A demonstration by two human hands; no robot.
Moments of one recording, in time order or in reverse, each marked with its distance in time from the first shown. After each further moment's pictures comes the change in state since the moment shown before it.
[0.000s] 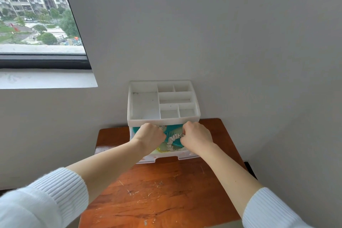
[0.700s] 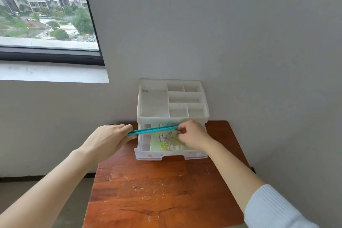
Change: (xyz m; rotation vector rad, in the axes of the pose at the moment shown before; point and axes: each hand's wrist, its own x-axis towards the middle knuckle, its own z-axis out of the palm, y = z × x) left_hand -0.090 -0.053 0.081 -0.674 0.494 -0.248; right_hand 0.018 -0.013 0.013 0.406 -0.209 -0.121
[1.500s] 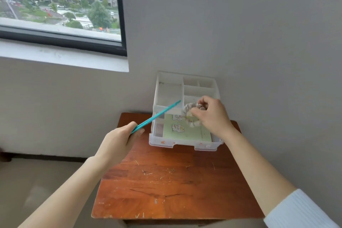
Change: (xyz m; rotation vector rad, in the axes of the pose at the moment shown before) left_hand -0.058 0.032 0.011 -0.389 0.139 -0.370; right_hand -0.042 -0.056 -0.033 0.179 0.348 -0.140
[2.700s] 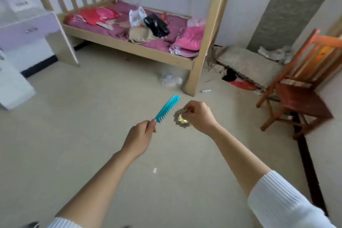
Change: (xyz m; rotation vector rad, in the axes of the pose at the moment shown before) left_hand -0.789 0.357 -0.127 0.191 1.216 -1.802; right_hand -0.739 -0.237 0.226 0.058 -1.602 -1.132
